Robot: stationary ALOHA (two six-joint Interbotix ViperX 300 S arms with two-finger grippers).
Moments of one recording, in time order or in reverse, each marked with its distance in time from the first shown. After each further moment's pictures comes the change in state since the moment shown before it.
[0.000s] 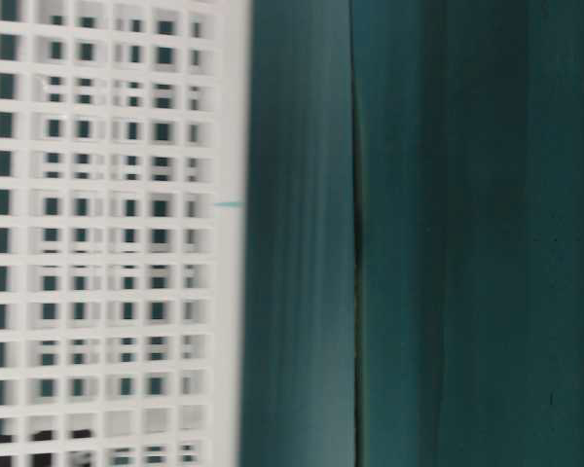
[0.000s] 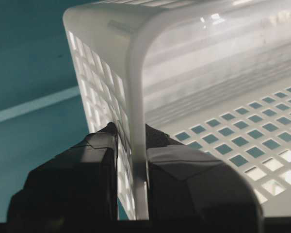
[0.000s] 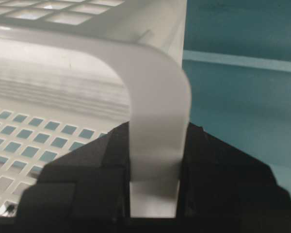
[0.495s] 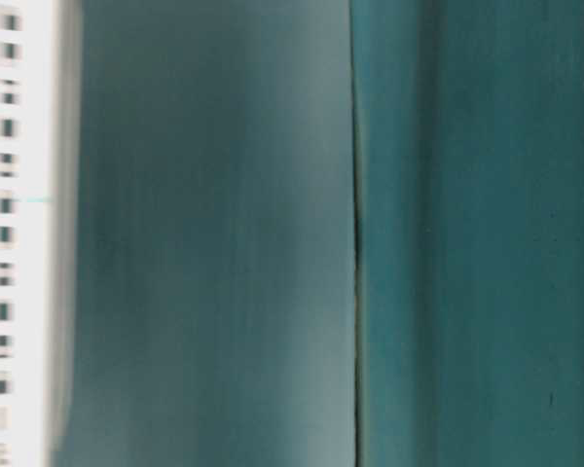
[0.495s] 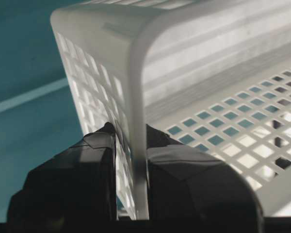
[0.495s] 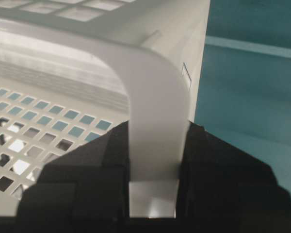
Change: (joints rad) left arm 0.000 -0.017 -0.253 0.003 0.173 0.046; right arm -0.003 -0.002 -0.278 0.000 0.181 -0.020
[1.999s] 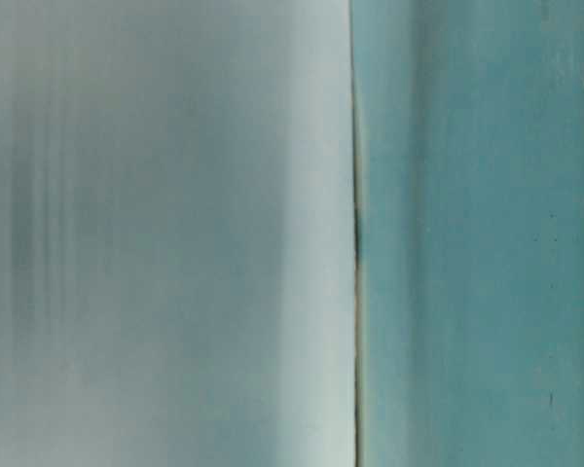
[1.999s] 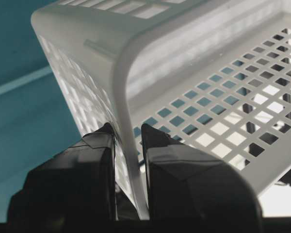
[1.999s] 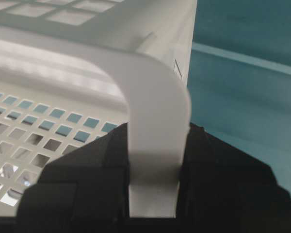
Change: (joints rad) left arm -0.026 0.086 -0.345 0.005 0.255 0.017; right arm 0.003 0.164 -0.408 -0.048 0.305 -0.101
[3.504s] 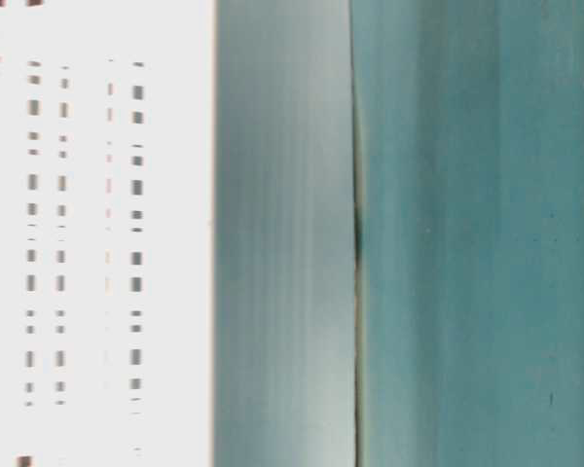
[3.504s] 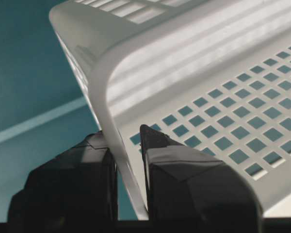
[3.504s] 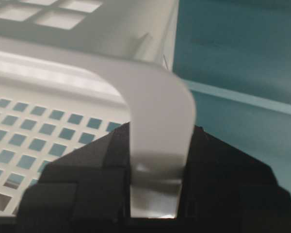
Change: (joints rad) left arm 0.061 -0.049 0.534 -0.005 -0.299 0.089; right arm -0.035 -0.100 0.635 0.009 -0.459 -0.038
